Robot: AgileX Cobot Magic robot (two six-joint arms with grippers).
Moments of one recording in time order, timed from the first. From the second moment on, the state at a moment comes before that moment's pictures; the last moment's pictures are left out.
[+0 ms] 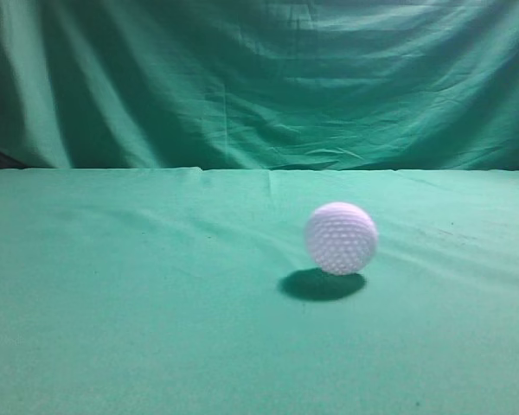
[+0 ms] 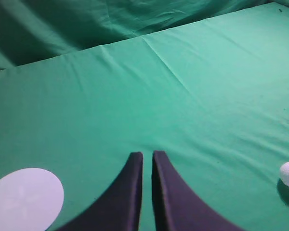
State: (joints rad) left arm -0.38 0.60 -0.62 -0.05 0.48 0.09; right arm 0.05 -0.01 0.01 0.10 0.11 0.14
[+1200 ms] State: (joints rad) left arm -0.38 0.41 -0.40 -0.07 0.44 0.09; right arm 0.15 0.47 -0.48 0.28 0.78 -0.43
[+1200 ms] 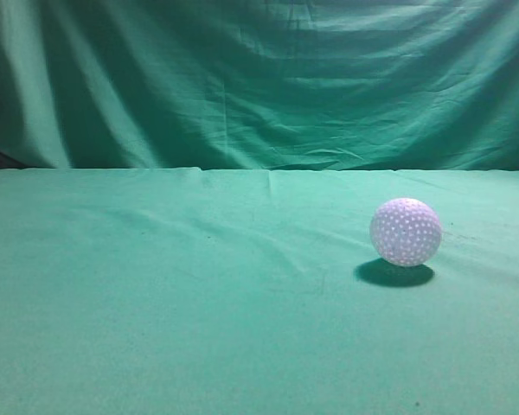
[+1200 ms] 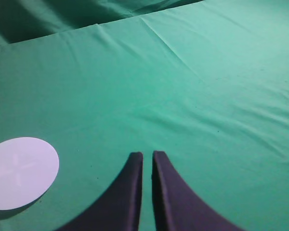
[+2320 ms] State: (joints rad) left arm -0.38 0.41 -0.40 -0.04 0.44 0.09; right arm 0.65 1.50 -0.84 0.25 0.68 -0.27
